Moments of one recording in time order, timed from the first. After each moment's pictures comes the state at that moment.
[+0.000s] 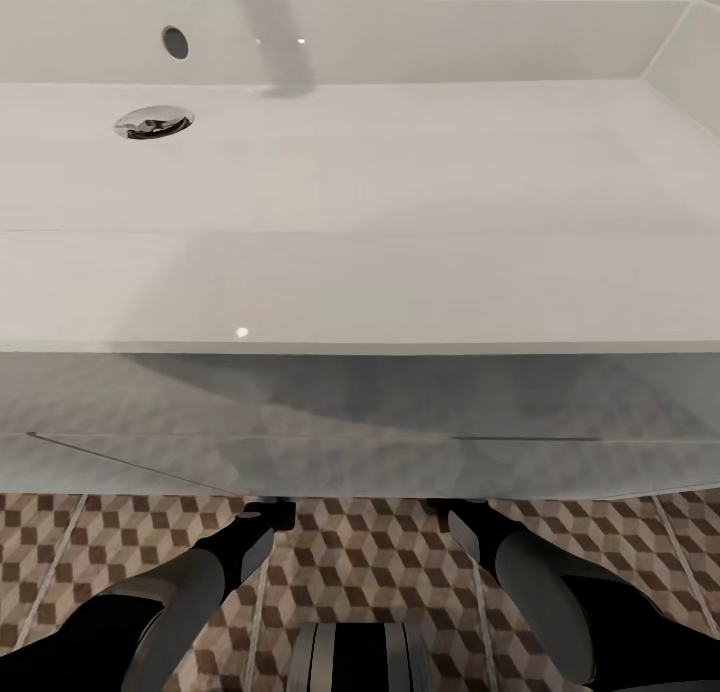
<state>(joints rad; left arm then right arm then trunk) -0.87 -0.10 -0.08 -0.08 0.07 0.03 0.12 -0.93 0.09 -0.14 -0.07 0.13 -0.05 -0.11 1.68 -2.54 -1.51</state>
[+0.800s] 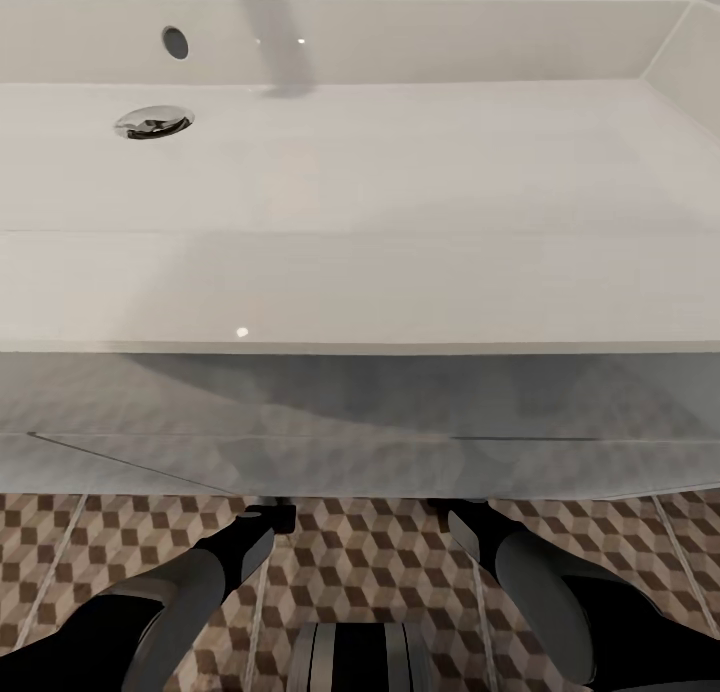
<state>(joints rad) -0.87 -0.10 -0.08 -0.08 0.07 0.07 0.12 -0.93 0.09 -0.14 -0.07 0.13 -0.05 -0.11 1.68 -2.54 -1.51</state>
